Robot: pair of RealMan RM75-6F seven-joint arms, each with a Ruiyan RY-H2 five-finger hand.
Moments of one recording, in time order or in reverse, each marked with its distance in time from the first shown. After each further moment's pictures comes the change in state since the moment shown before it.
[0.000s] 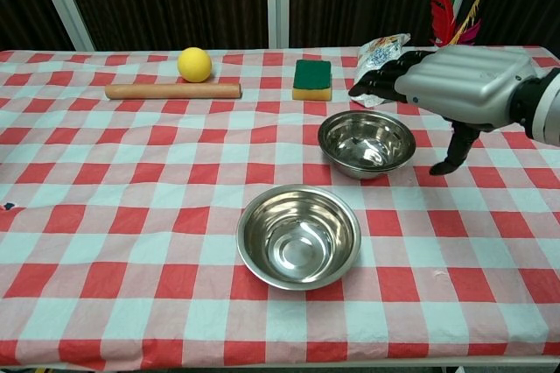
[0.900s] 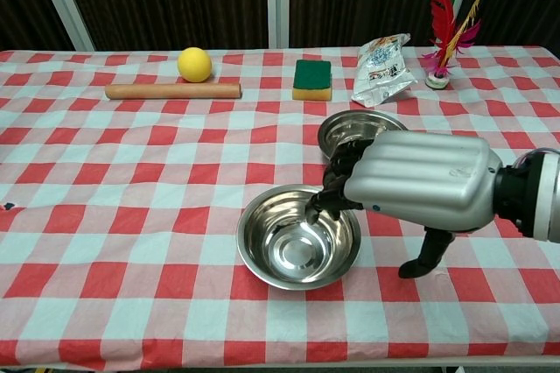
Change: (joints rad) left arm 0.018 -0.010 -0.023 0.043 -0.049 0.011 0.033; right arm 0.057 -0.029 -0.181 -0.014 -0.376 -0.061 0.254
